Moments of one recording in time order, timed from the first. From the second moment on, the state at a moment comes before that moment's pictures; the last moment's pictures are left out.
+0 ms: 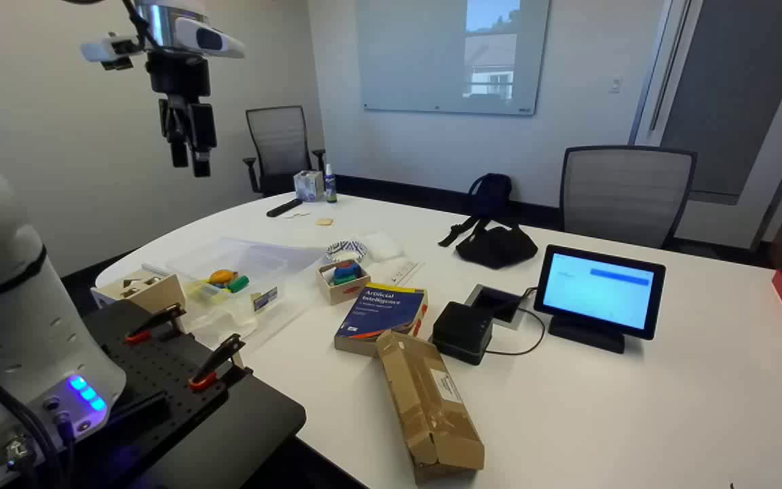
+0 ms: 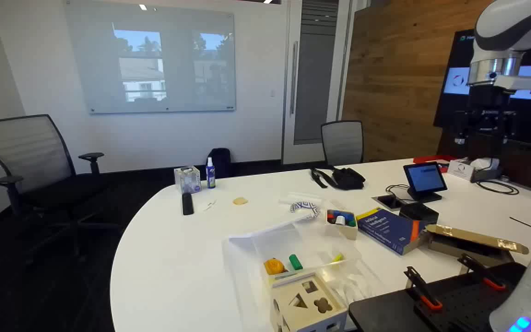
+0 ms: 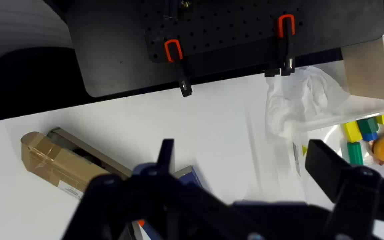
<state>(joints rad) -0.14 -0.85 -0.10 -2.68 -0.08 1.69 0.03</state>
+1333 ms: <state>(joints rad) -0.25 -0.19 -0.11 -2.28 -0.08 2.15 0.45</state>
